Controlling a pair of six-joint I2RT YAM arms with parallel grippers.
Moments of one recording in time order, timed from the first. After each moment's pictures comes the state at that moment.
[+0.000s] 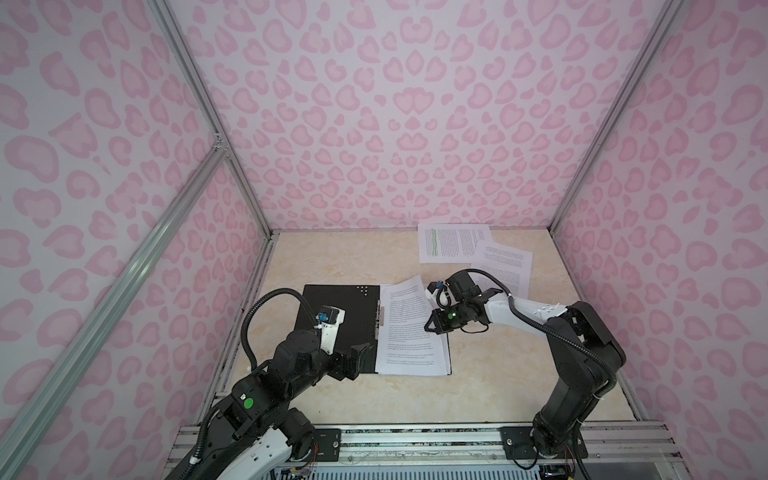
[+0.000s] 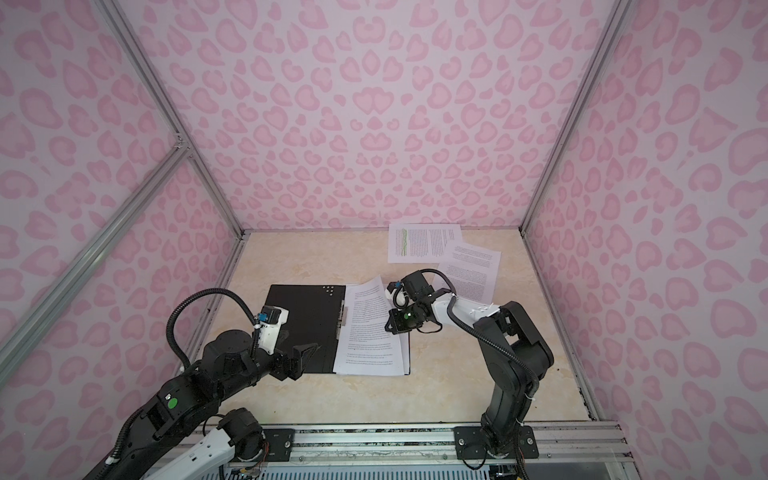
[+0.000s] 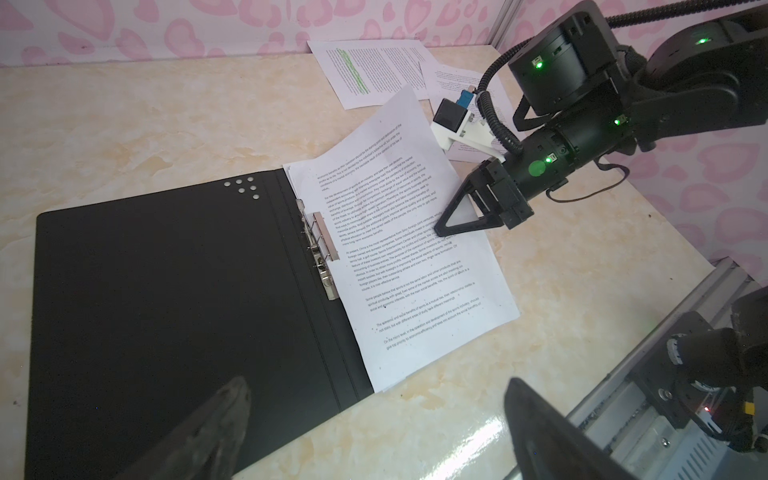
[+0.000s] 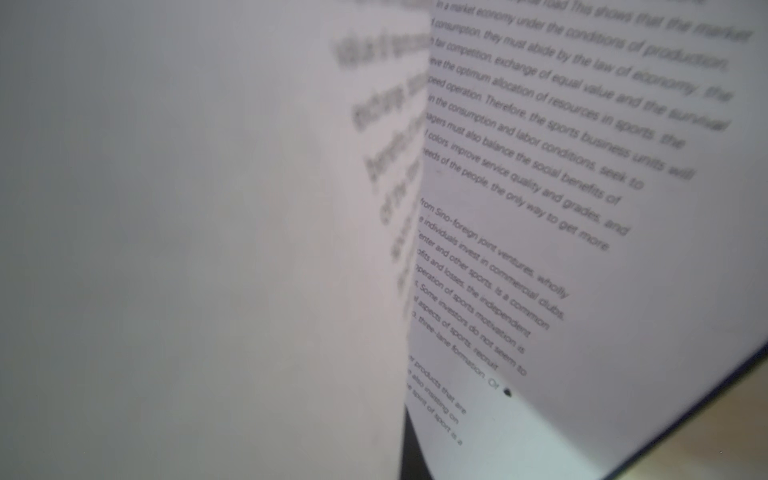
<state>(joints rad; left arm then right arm) -0.69 0.51 0.70 -0.74 -0.05 -0.30 0.53 1.77 1.03 -0.38 -0.54 0.26</state>
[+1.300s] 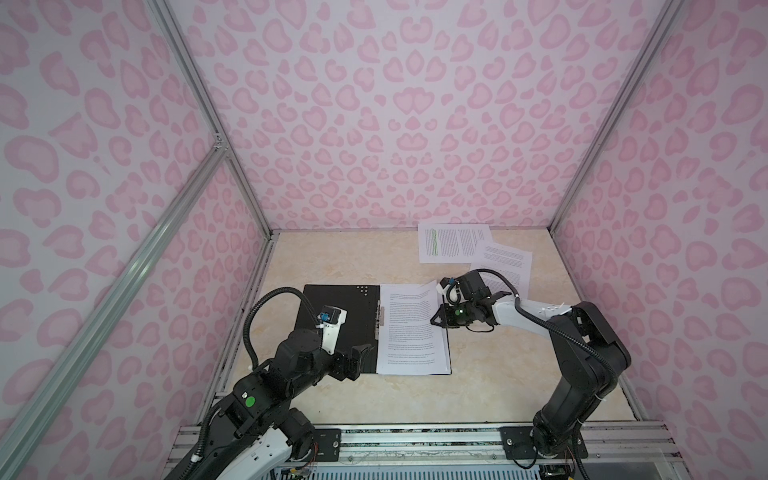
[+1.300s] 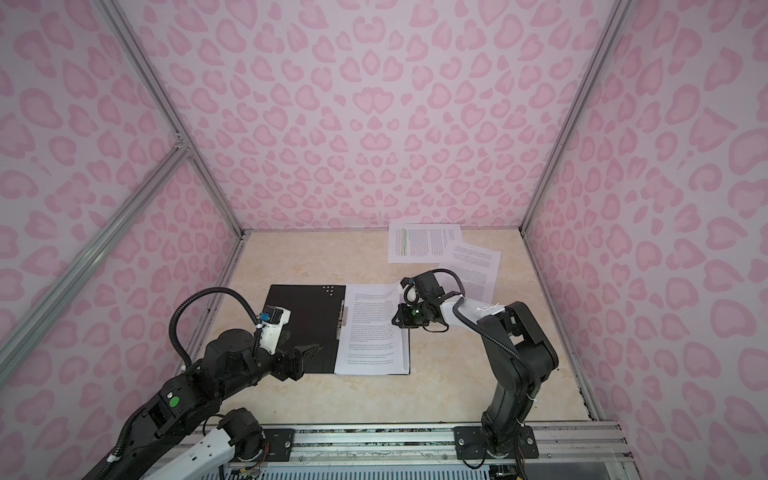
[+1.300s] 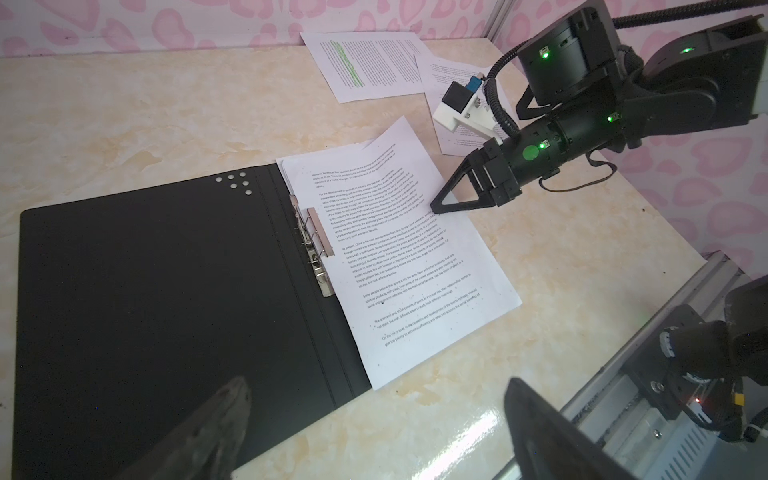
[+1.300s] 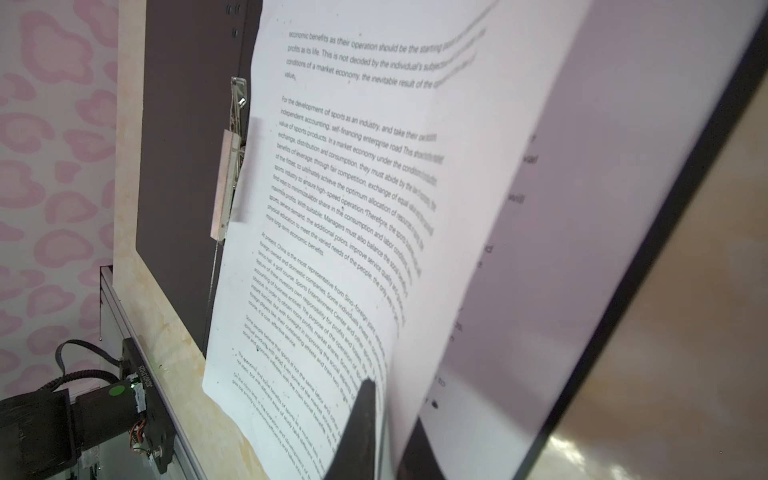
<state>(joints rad) -0.69 0.52 0.70 -0.74 -0.03 -0.30 0.45 1.75 0.96 -0.23 -0.52 0.39</state>
